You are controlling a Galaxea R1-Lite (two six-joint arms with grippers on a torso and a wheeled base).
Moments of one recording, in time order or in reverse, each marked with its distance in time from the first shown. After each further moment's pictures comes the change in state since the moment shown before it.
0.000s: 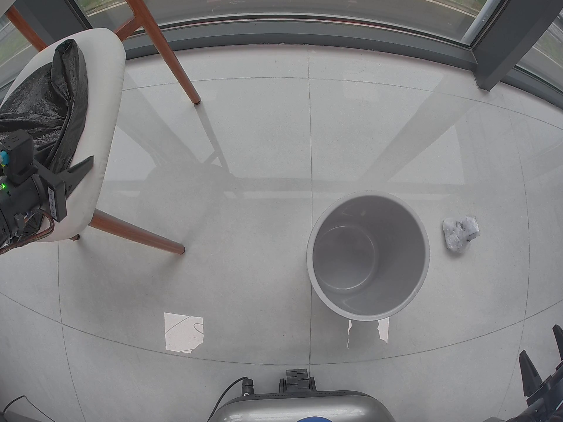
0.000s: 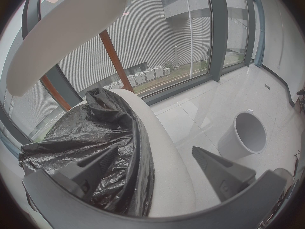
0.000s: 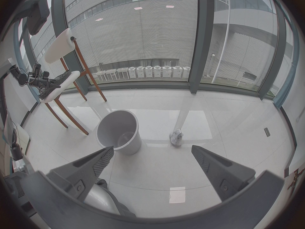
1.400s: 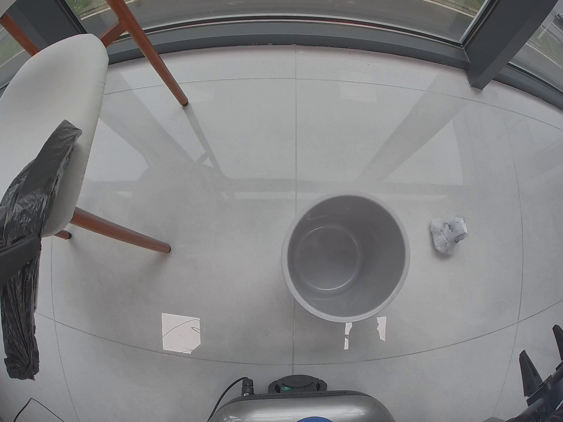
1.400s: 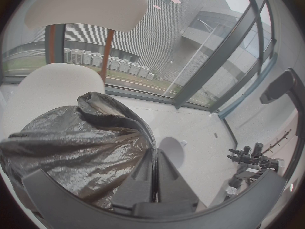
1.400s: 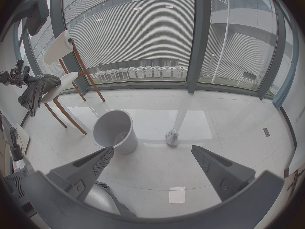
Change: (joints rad) left arm -0.194 -0.494 0.049 0.461 -0.326 -0.543; right arm 0.001 0.000 0.000 -0.001 0.000 0.003
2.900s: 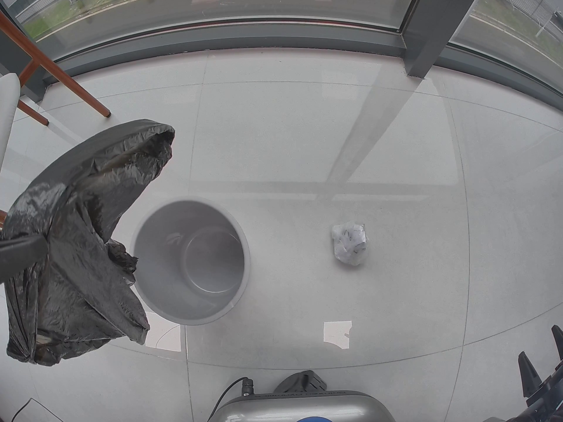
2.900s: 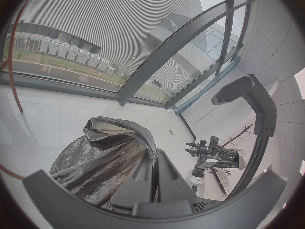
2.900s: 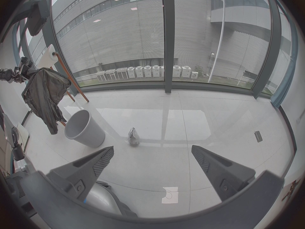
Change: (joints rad) left arm 0.001 0.103 -0.066 -0.082 -0.364 -0.009; right arm 0.013 0.005 0.000 0.001 0.000 0.001
